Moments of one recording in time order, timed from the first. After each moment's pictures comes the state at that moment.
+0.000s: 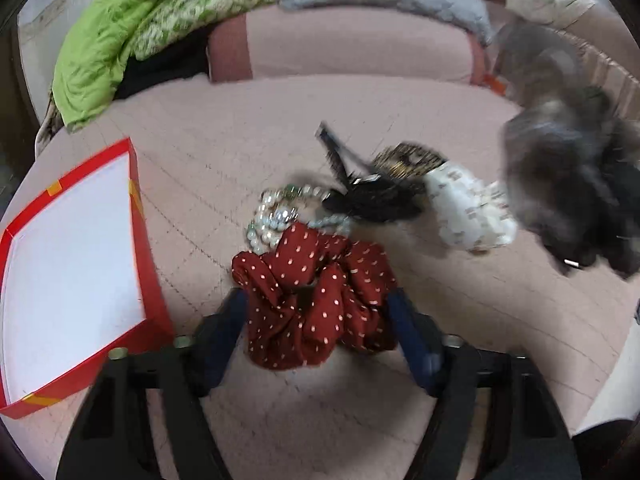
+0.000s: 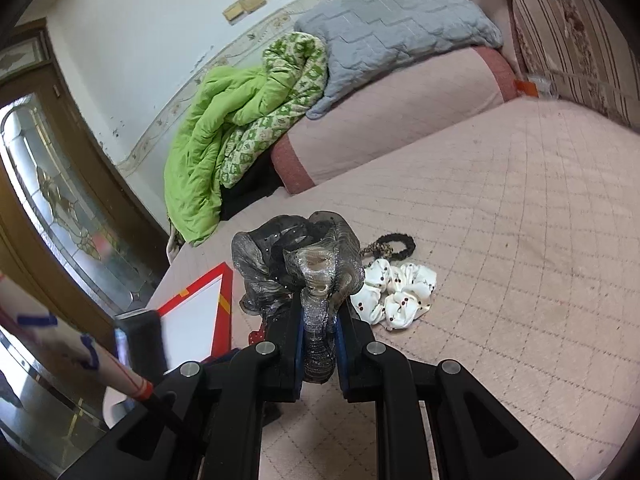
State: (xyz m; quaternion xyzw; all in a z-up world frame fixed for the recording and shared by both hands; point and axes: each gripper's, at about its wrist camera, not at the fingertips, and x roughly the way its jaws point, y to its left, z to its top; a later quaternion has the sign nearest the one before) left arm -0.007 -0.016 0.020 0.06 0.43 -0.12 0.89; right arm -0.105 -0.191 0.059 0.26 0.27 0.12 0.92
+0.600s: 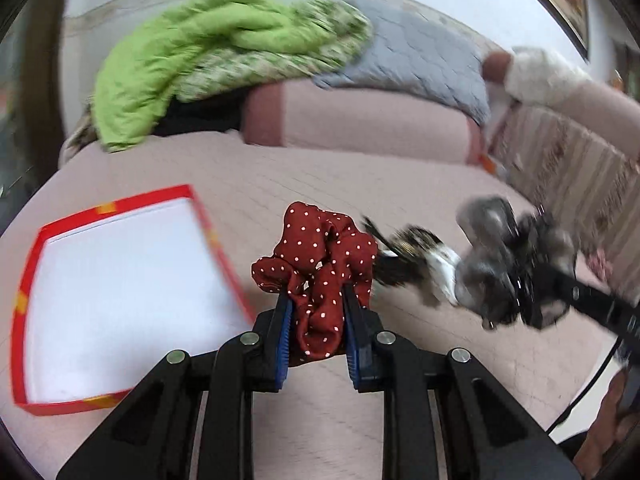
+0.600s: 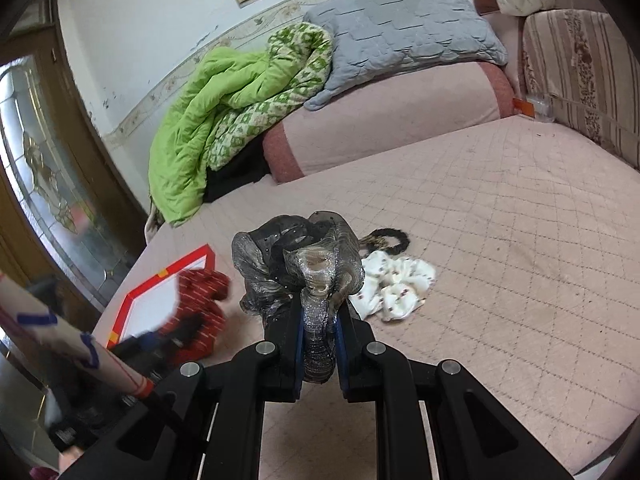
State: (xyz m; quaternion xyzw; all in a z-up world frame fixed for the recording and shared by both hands) left arm -0.054 0.062 0.090 -0.03 0.32 -0.12 0.94; right arm -0.111 -0.149 0.070 0.19 0.27 0.09 0.94
